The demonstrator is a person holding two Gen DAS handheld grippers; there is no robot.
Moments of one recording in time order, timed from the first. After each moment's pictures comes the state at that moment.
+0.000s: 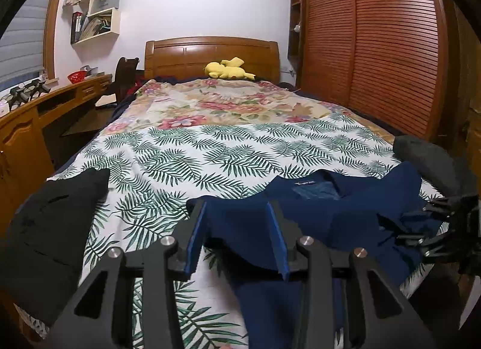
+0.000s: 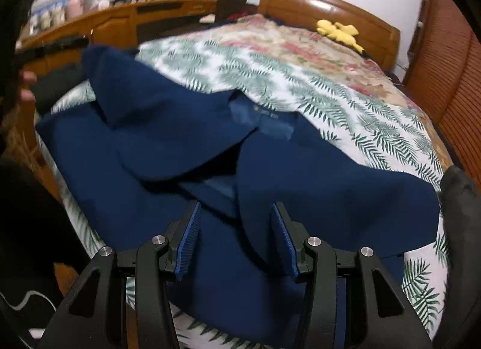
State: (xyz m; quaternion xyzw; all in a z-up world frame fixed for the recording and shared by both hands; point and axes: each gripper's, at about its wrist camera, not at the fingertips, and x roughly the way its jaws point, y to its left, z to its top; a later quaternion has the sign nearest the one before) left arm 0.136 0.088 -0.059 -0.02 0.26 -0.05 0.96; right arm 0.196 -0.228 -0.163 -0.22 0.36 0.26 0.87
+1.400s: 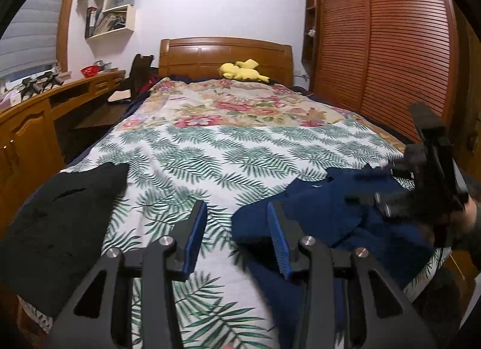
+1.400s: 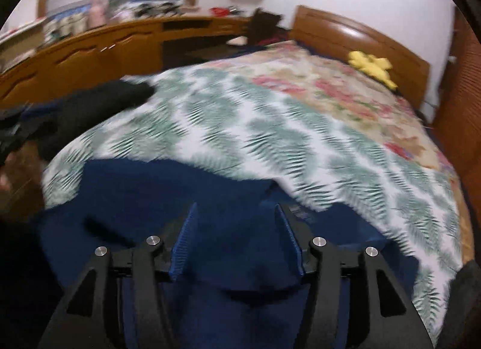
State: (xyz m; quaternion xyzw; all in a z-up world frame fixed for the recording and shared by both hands) left arm 0.126 0.121 -0.060 -0.04 0.26 -0.02 0.96; right arm 0.259 -0.105 -0.119 -0.22 0.32 0.36 0.85
